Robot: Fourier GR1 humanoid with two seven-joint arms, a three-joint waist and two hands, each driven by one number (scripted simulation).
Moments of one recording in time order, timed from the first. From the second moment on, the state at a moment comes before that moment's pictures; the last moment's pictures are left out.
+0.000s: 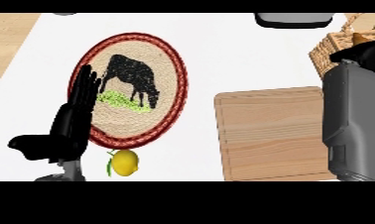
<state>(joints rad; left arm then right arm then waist) 0.00 0.09 -0.07 -1.70 0.05 0.17 0.02 -0.83 -0.12 -0.79 -0.95 1.87 -0.43 1.11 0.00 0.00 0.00</state>
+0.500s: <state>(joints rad) 0.00 0.09 -0.06 -1.68 0.05 0.16 0.00 -0.71 -0.09 -0.81 -1.06 1.80 -0.49 1.07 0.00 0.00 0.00</state>
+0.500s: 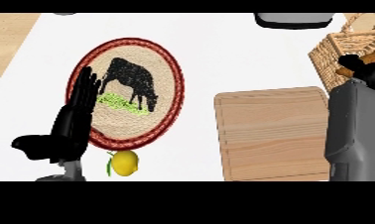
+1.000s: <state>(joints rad) -0.02 0.10 -0.04 -1.69 0.06 0.14 0.03 -0.64 -0.08 -0.81 -1.11 1.71 -0.54 1.05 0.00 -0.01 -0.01</state>
